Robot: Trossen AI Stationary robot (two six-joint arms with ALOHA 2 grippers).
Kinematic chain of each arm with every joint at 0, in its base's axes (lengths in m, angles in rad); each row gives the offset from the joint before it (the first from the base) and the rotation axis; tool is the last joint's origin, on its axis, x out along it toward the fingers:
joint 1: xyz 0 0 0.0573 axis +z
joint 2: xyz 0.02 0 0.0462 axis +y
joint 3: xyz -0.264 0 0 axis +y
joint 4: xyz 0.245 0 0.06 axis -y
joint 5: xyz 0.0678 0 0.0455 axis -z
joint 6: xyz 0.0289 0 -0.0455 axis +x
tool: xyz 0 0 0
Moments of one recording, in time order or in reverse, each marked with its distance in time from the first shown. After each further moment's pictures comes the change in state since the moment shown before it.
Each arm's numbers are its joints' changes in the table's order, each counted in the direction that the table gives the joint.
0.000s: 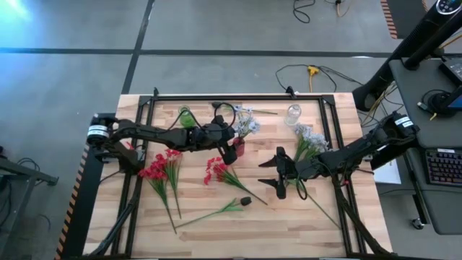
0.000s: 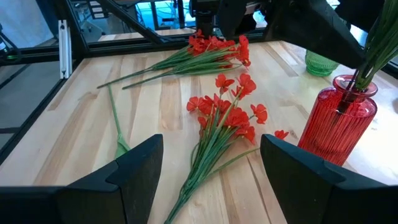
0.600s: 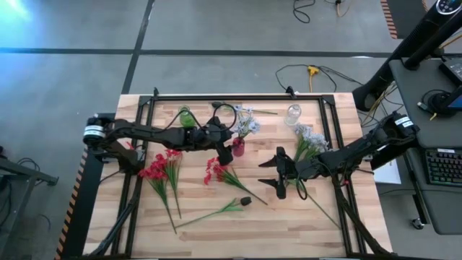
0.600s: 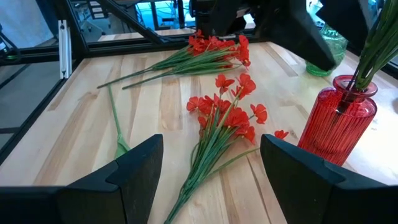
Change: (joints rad) left arm -0.005 -0.043 0.001 -0.167 -0.001 -0.041; right arm 0.000 0.000 0.000 0.000 0.000 0.000
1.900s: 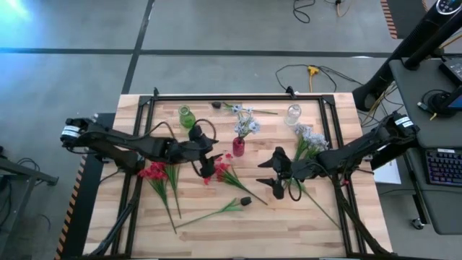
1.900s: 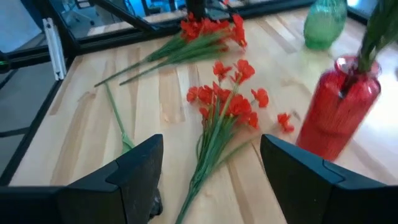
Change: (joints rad) left arm -0.215 -0.278 0.146 -0.103 -0.212 -0.075; right arm 0.000 0.000 -0.130 -0.248 0.004 0.154
